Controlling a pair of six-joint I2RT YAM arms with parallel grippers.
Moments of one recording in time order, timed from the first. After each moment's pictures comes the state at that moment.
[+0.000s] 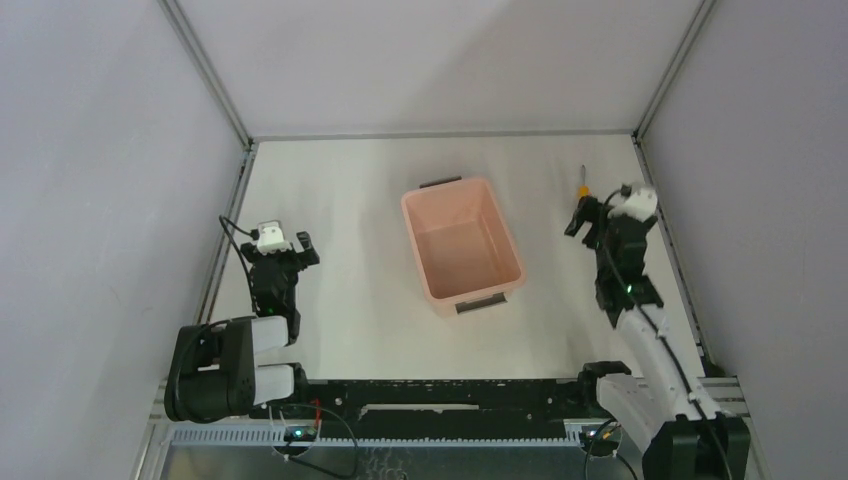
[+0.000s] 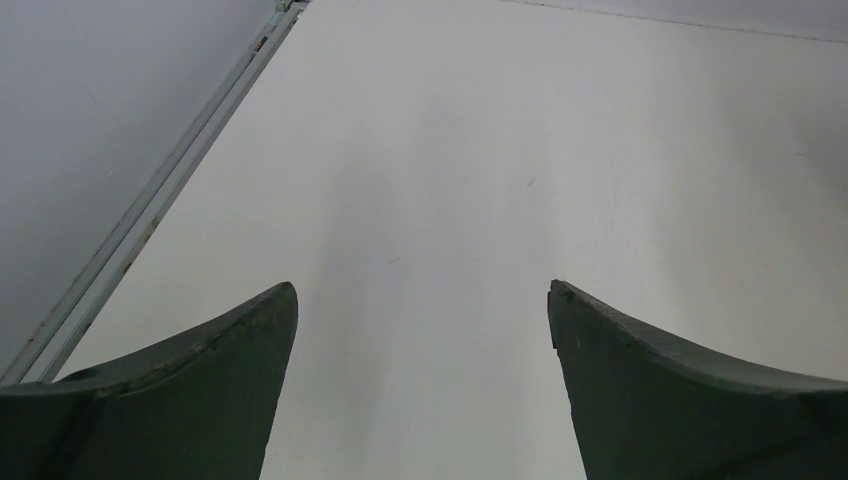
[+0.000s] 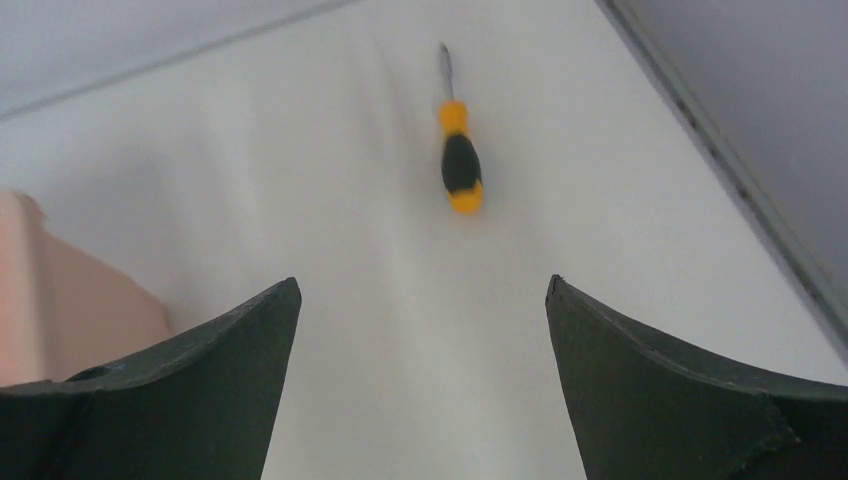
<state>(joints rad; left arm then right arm) 0.08 1.27 0.15 1.04 -0.11 -0.03 0.06 0.80 0.43 0.09 0.28 0.24</state>
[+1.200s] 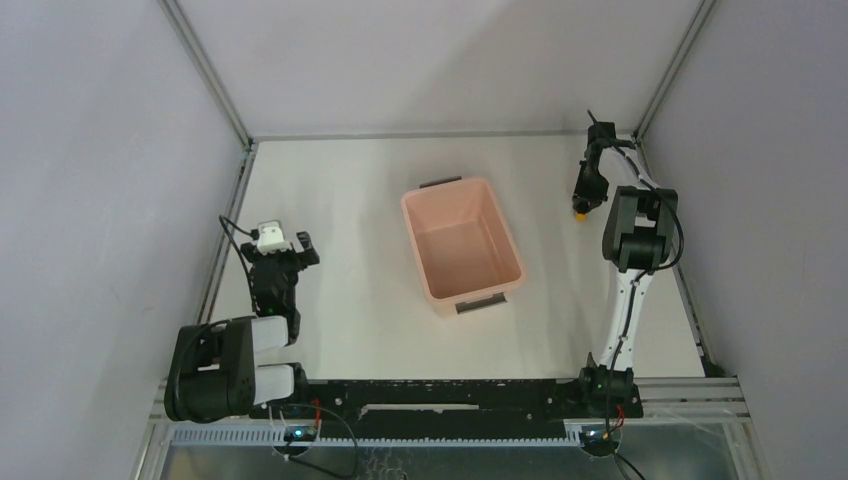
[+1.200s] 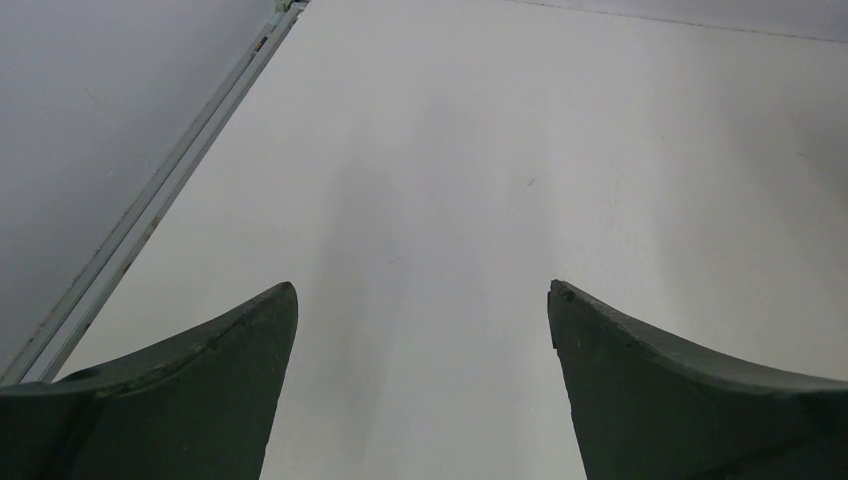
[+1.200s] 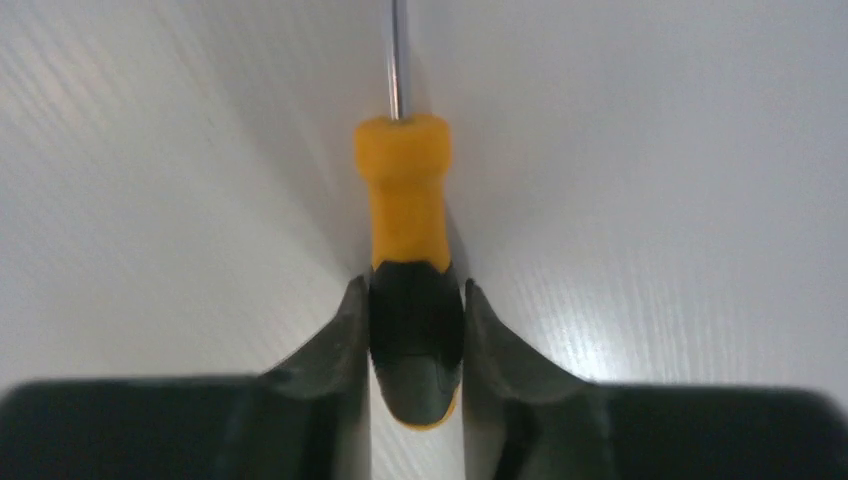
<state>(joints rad) 0.08 1.27 0.15 1.04 -0.11 -0.03 -0.12 2.29 1.89 -0.84 0.11 0.21</state>
